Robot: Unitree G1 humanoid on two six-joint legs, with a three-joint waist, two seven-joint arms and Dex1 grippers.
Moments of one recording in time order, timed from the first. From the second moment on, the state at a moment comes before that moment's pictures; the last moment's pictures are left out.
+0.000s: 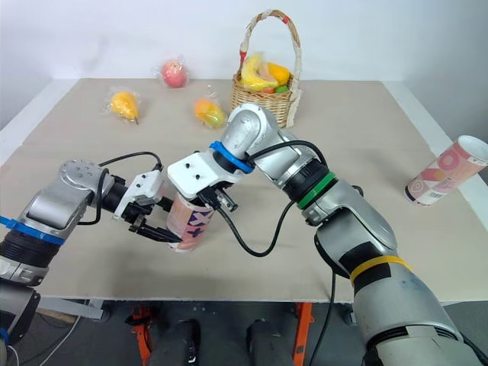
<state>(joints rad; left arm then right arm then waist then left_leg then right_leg) -0.72 0.76 -0.30 0.12 -0.23 0.38 -1.55 -1.32 -0.39 0.71 0.42 0.09 -0.02 1.57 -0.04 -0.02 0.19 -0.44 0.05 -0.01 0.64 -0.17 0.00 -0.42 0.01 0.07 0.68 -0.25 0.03</state>
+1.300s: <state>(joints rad) -0.54 0.34 -0.23 0.30 -0.26 0.01 -1.29 -0.66 -1.16 0.14 0.29 0.18 0.27 1.38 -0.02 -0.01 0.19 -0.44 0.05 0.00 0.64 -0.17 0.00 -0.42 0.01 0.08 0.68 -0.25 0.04</state>
